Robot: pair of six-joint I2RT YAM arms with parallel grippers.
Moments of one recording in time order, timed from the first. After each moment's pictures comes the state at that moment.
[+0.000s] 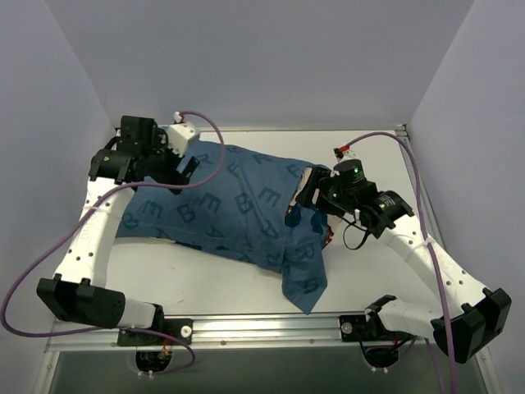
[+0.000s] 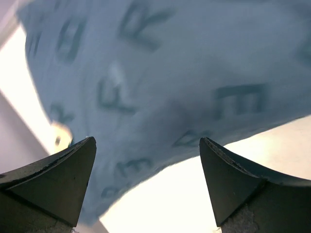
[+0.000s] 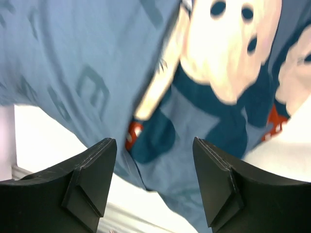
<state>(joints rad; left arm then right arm) -0.15 1.41 1.60 -1.00 0.16 0.48 0.53 1.14 1.09 -0.64 0.01 0.68</state>
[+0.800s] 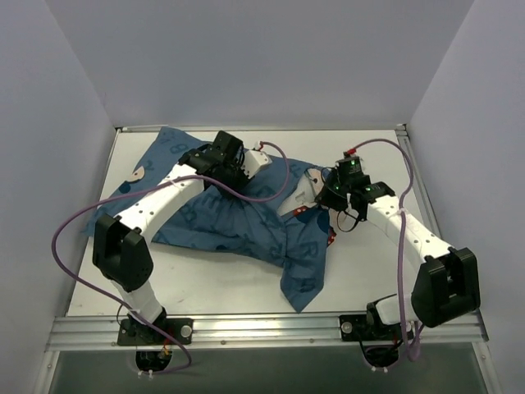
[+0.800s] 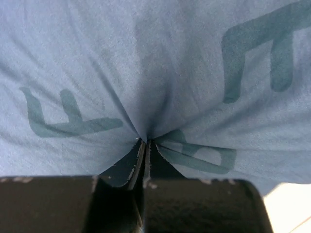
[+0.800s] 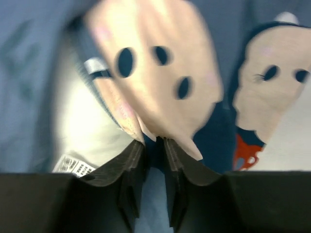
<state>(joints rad) -0.58 1.75 1.62 -0.87 0.09 0.41 0.34 1.38 1.01 -0.45 0.00 0.69</state>
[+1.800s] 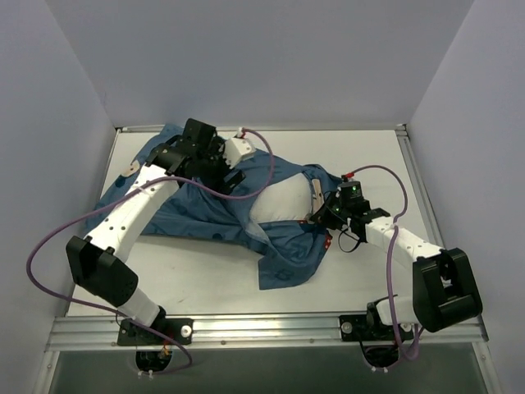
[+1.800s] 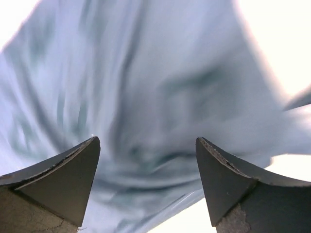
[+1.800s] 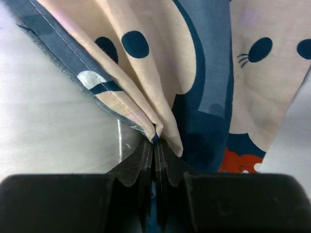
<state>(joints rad) -0.43 1.59 1.58 -0.91 0.17 0.53 0.30 1.34 0.66 -0.14 -0.14 0.73</state>
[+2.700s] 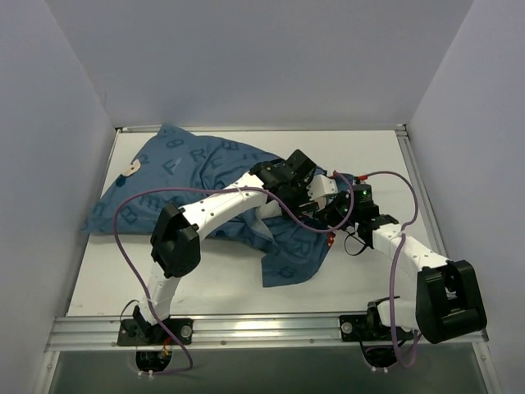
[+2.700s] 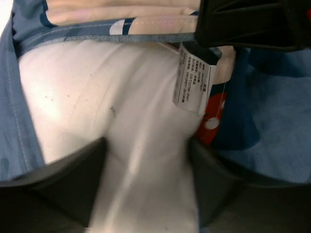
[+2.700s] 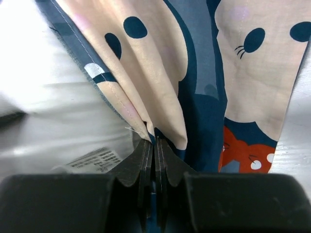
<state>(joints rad) -0.91 2.10 1.97 -0.85 -0.01 0.51 0.23 1.27 0.59 -0.06 -0.18 0.84</state>
